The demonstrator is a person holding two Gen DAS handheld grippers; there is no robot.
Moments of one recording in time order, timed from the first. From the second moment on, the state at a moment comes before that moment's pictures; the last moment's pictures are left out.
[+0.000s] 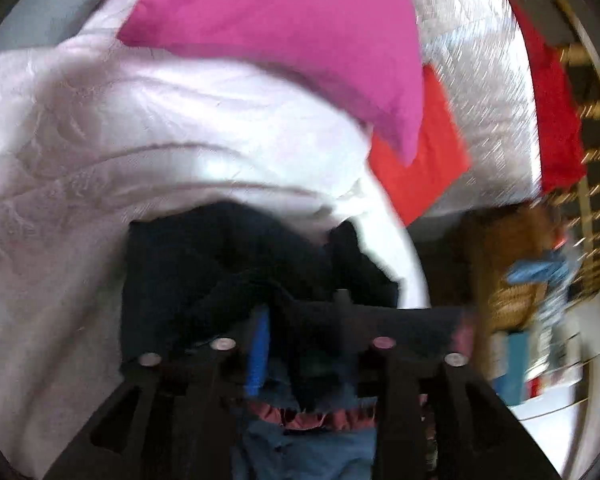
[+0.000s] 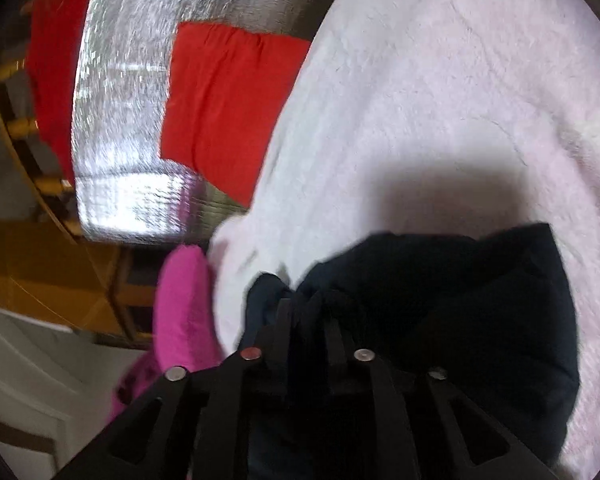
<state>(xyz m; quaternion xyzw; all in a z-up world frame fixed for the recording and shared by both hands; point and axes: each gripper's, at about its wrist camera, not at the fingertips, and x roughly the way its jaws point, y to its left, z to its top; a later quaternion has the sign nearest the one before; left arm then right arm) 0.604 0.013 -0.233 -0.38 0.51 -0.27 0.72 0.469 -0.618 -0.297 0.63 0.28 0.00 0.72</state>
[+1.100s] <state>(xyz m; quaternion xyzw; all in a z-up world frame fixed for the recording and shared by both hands) 0.453 0.054 -0.248 -0.29 0.47 -0.01 0.84 0.338 -0.527 -0.236 0.33 0.33 -0.15 0.87</state>
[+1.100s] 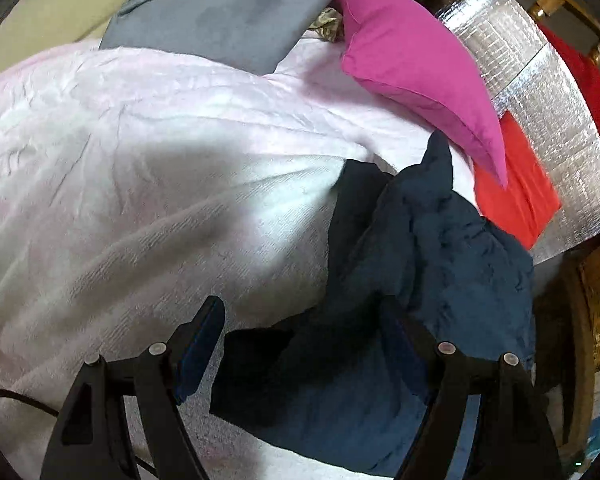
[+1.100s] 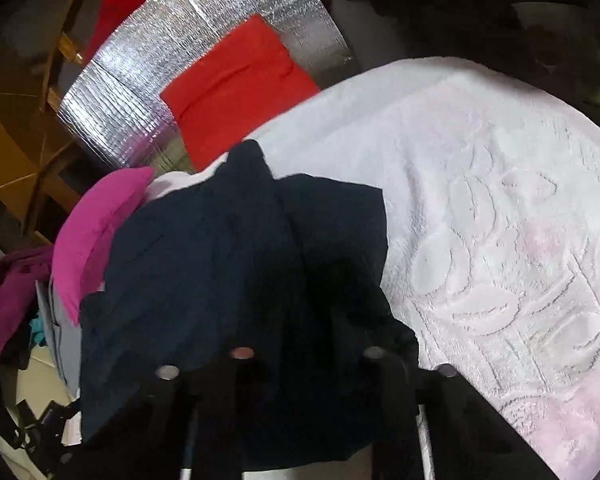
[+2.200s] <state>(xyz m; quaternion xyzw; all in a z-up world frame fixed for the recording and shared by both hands) 0.480 0.065 -0.242 -0.26 0.49 0.01 0.83 0.473 -0.516 -0.234 0.26 0.39 -0.24 0.85</state>
